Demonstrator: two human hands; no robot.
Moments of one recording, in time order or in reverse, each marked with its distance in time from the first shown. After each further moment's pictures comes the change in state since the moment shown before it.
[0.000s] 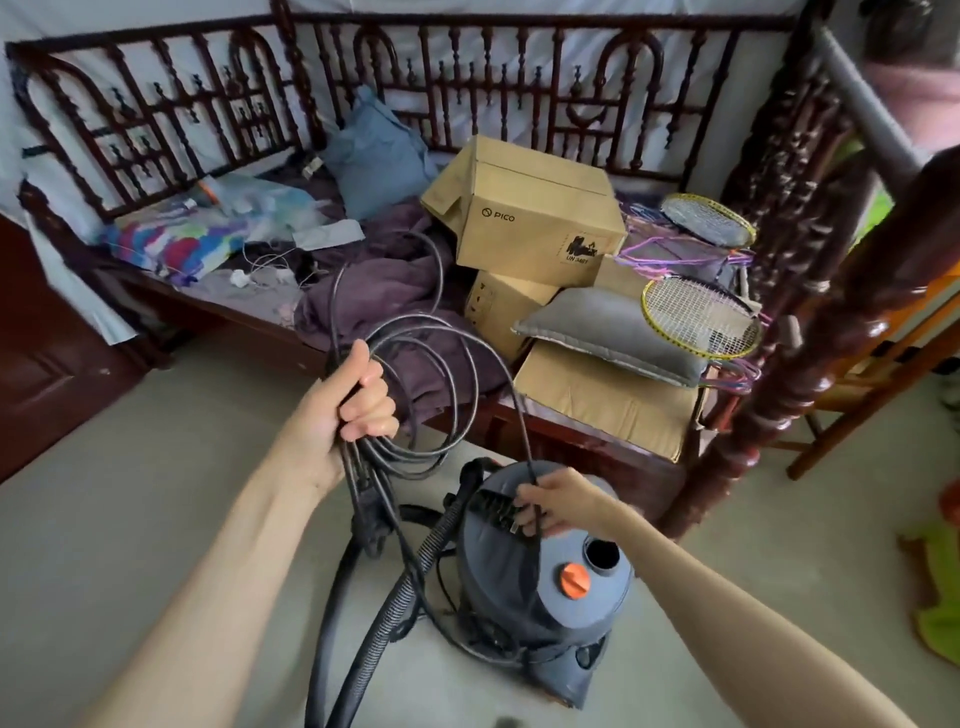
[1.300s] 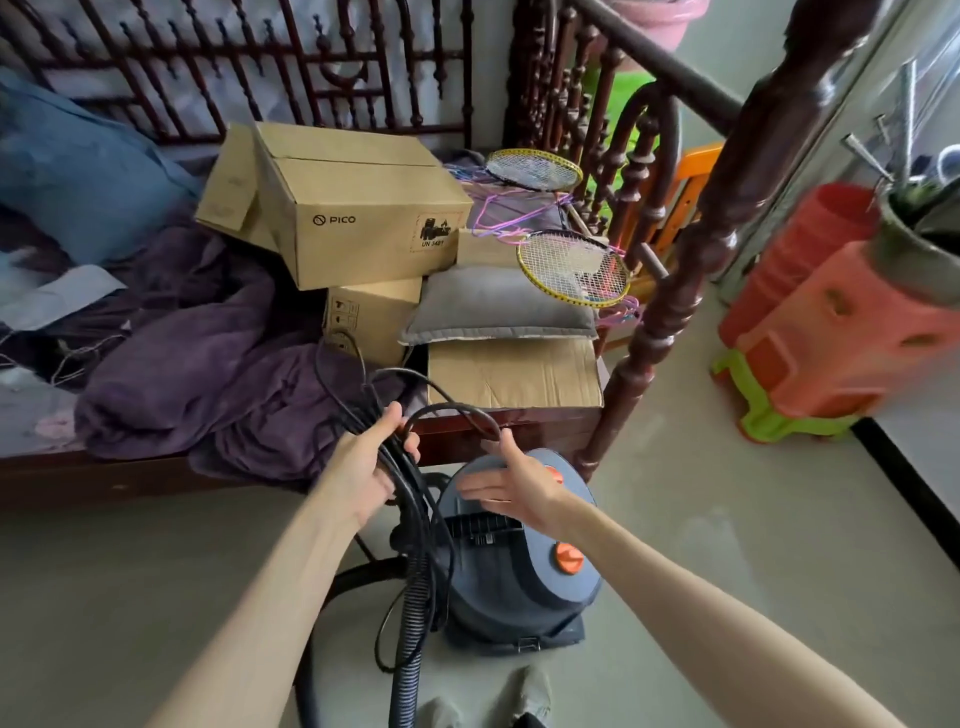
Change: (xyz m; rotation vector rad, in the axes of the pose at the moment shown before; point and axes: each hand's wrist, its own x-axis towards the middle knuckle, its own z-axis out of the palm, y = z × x) left_hand 0.156 -0.051 -0.063 0.177 0.078 -0.502; right_hand 0.051 -0.047 0.038 0.765 0.325 0.013
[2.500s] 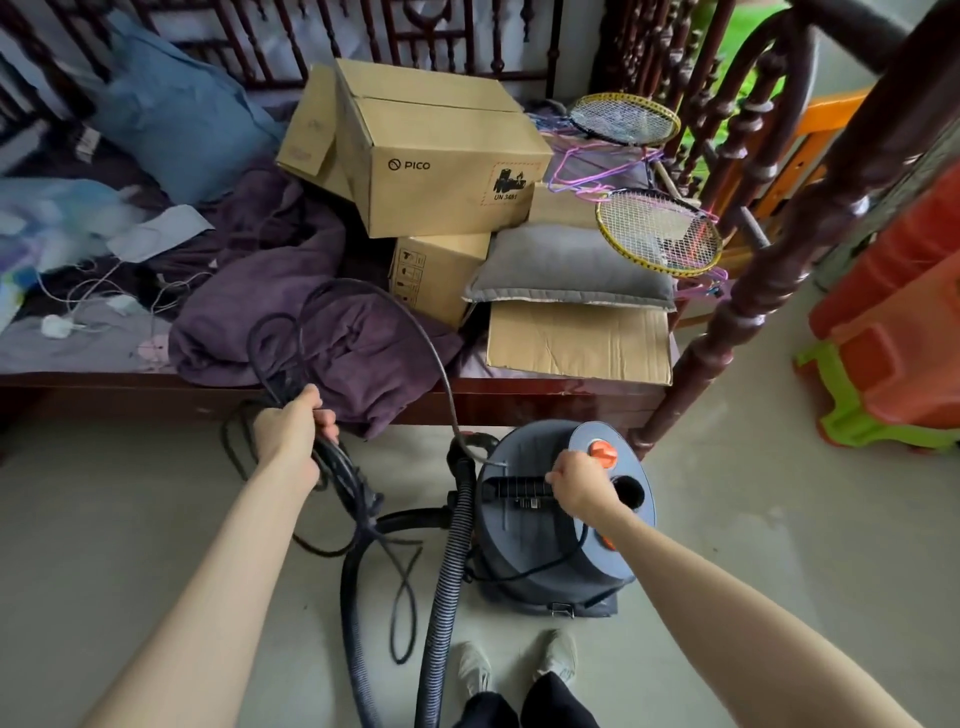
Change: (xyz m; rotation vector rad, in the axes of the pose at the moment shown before) left_hand -0.017 0.035 -0.089 0.112 0.720 0.189; right_hand 0.045 0.055 -0.019 -1.080 0.325 -0.024
